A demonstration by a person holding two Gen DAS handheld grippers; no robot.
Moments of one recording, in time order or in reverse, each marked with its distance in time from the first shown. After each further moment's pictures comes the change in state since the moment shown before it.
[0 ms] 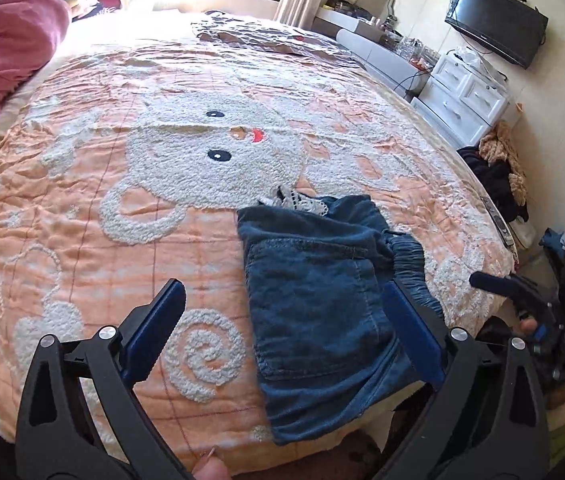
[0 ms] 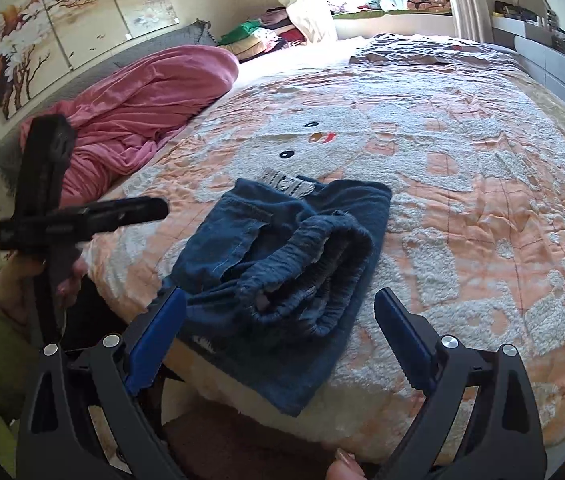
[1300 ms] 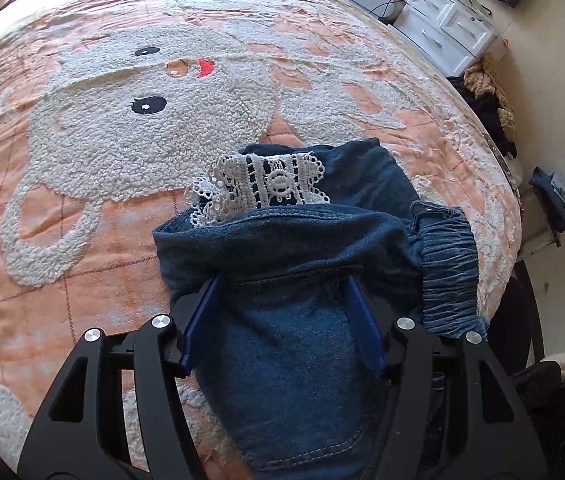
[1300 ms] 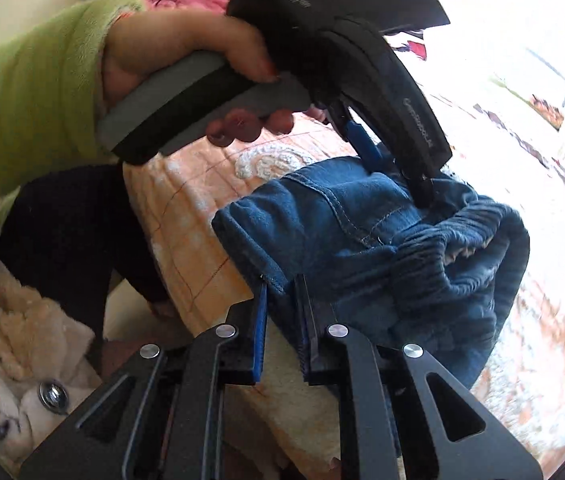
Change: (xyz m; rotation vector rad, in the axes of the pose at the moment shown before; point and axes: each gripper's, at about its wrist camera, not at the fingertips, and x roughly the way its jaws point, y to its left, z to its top) left arm 0.106 0.005 0.018 0.104 0.261 -0.092; right arm 0.086 0.091 -0.054 -0.531 0.112 0.012
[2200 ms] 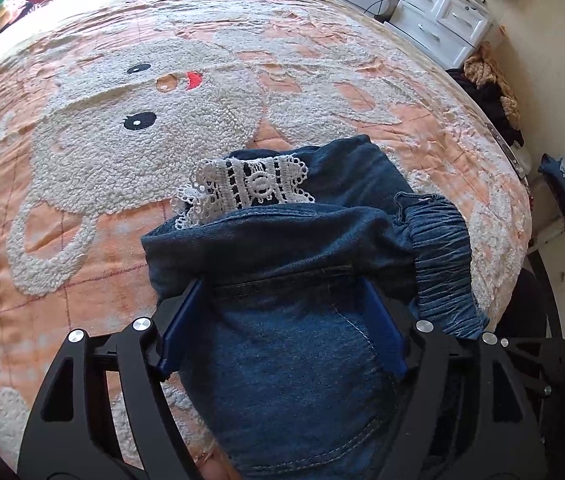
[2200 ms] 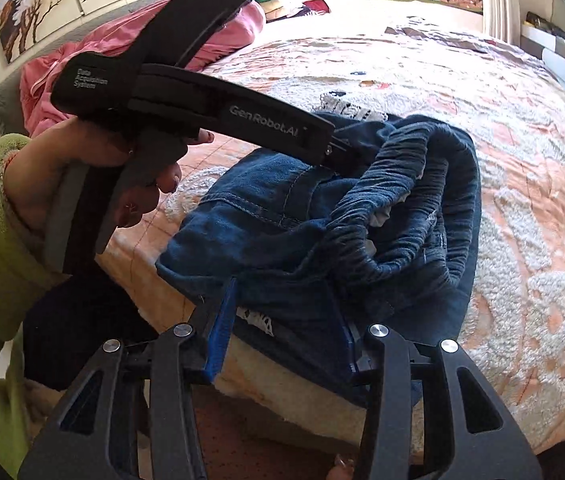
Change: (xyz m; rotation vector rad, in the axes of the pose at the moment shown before) left arm 0.003 -0.017 -0.002 0.063 -0.025 0.054; right arm -0.031 -0.051 0.002 0.442 0.017 -0.022
